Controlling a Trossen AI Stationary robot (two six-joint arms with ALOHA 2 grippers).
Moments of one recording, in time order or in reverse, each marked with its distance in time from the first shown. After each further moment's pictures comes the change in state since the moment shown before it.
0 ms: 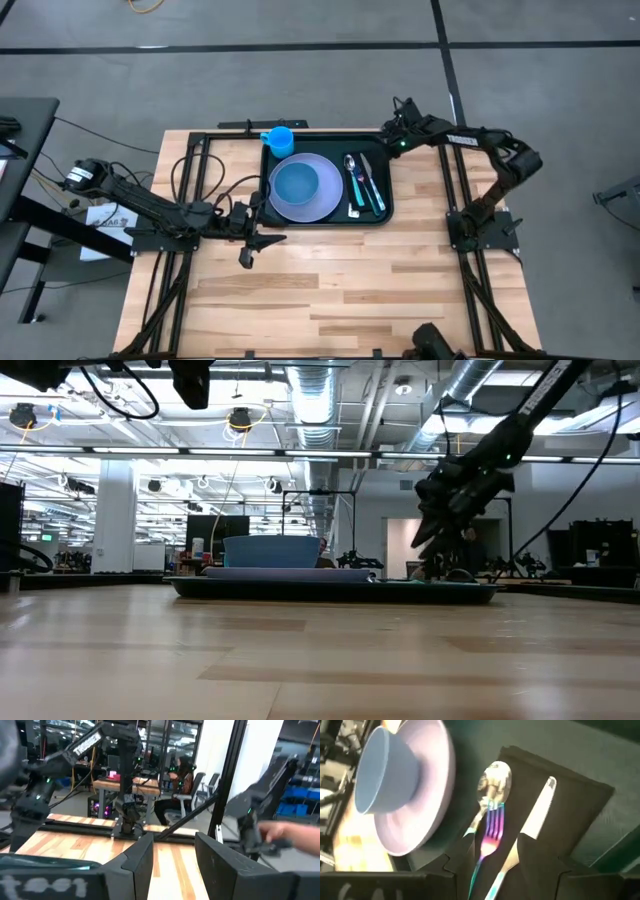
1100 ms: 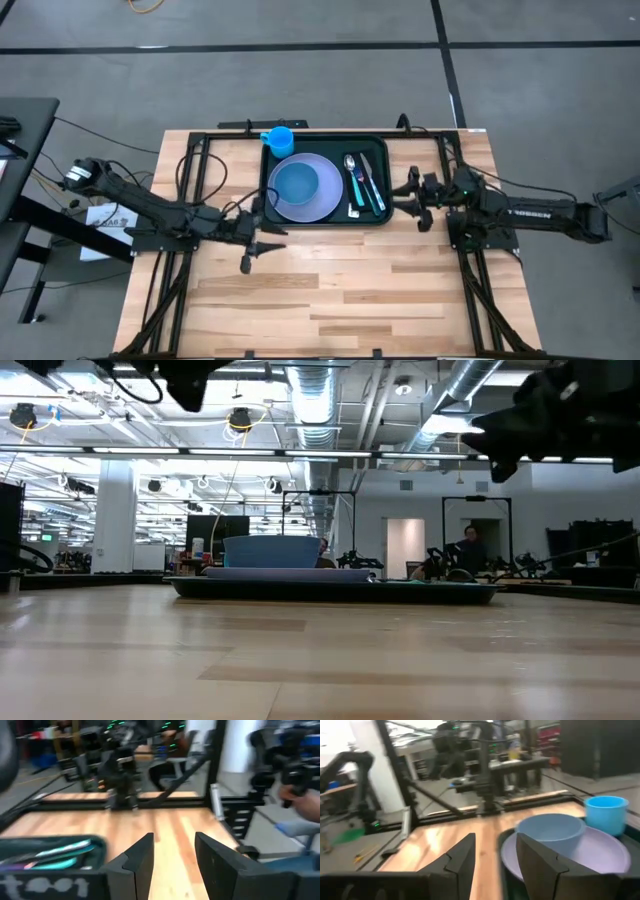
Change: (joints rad) left arm -0.017 -0.030 0.066 -0.302 0.035 0.069; right arm 0.617 -1.068 -0.759 0.731 0.276 0.008
